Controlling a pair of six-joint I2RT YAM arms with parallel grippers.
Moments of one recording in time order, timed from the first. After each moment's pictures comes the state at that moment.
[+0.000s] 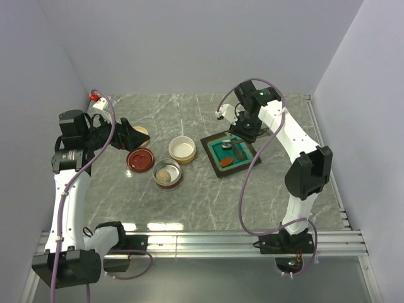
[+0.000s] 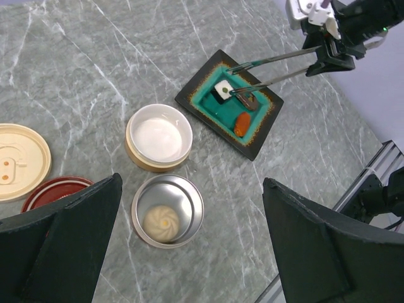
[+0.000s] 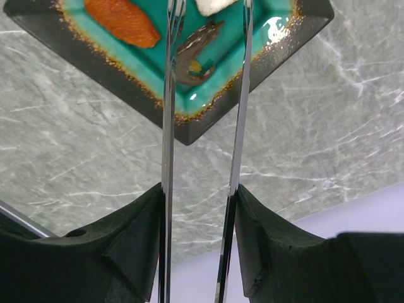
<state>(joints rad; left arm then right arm) 0.14 1.00 1.11 -0.53 0.86 -0.07 0.40 1.83 1.84 -1.31 -0.01 -0.81</state>
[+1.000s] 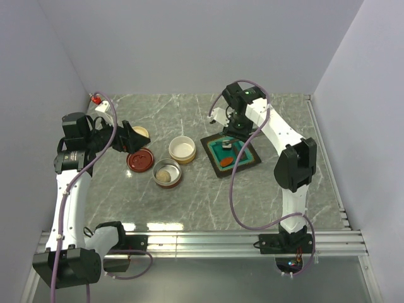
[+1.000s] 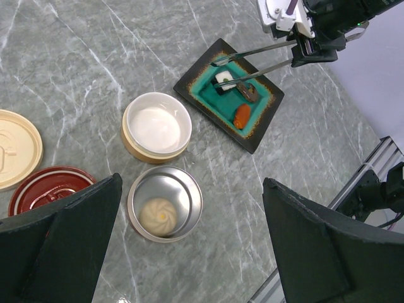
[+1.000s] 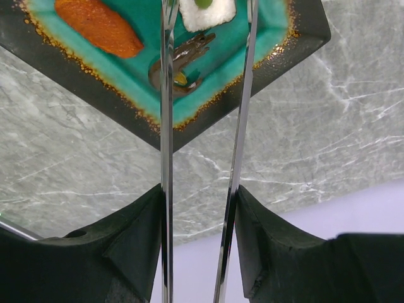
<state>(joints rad) 0.14 1.00 1.06 -0.52 0.86 -0.07 0.46 2.00 1.97 -1.35 0.09 -0.85</state>
